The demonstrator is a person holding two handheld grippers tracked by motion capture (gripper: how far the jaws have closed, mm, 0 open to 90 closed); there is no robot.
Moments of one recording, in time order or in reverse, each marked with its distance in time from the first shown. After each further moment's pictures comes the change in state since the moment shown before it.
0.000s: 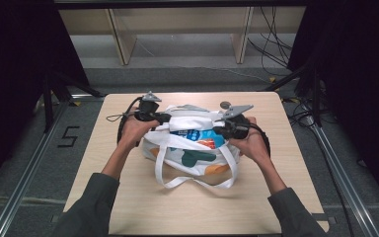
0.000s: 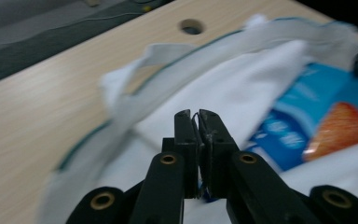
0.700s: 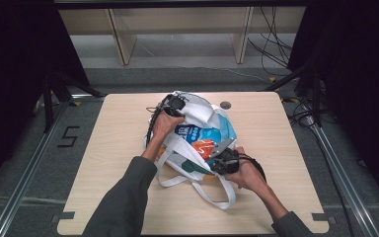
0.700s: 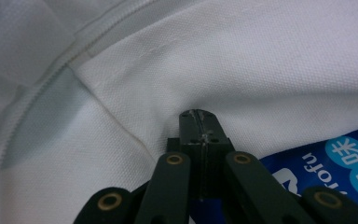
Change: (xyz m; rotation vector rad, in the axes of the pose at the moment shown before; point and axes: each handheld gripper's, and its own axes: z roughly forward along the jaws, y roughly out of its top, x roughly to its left) left arm -0.002 0.027 0.092 0.243 0.243 0.033; right arm 0.065 -0.052 0.021 0.229 0.136 -0.143
